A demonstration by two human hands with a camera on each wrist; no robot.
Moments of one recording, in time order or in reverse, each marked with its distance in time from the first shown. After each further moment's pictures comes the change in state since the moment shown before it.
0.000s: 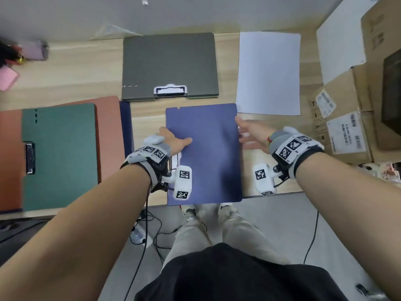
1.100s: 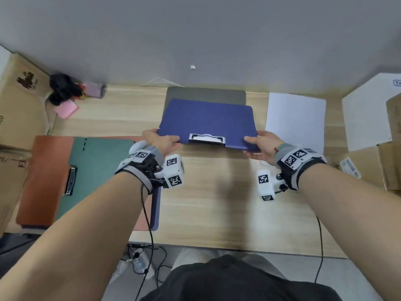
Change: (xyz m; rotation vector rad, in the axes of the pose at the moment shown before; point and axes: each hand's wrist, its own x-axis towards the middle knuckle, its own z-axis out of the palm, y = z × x) left_hand 0.020 0.025 -0.140 -1.023 0.253 -0.028; right_hand 0.022 -0.128 0.011 0.198 0.016 -0.104
